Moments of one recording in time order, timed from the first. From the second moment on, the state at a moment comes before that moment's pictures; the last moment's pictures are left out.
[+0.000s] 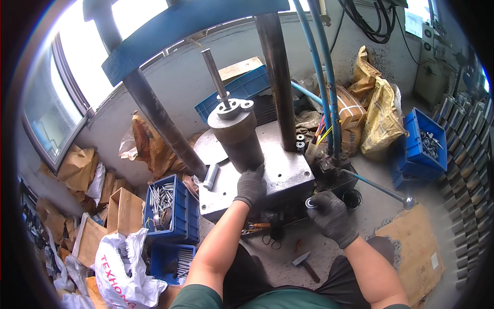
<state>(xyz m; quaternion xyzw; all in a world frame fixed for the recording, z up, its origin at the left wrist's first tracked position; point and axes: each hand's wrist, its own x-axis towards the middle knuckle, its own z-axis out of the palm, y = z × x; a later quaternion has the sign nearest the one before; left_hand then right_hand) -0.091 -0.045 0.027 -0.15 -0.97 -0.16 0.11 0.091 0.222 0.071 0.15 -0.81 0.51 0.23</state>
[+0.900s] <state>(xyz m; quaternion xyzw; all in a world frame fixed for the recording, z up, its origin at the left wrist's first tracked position) -0.205 -0.096 0.239 -0.09 -0.74 -0.56 0.36 0.089 0.214 0.066 0.15 -0.81 0.55 0.13</state>
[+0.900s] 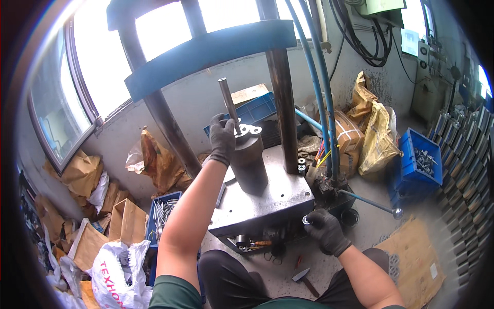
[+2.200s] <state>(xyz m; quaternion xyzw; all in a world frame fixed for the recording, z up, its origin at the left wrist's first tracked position) -0.184 -0.055 0.258 -0.01 -0.83 -0.46 0.32 -0.199 0.095 0.202 0.19 -0.85 0.35 0.34</state>
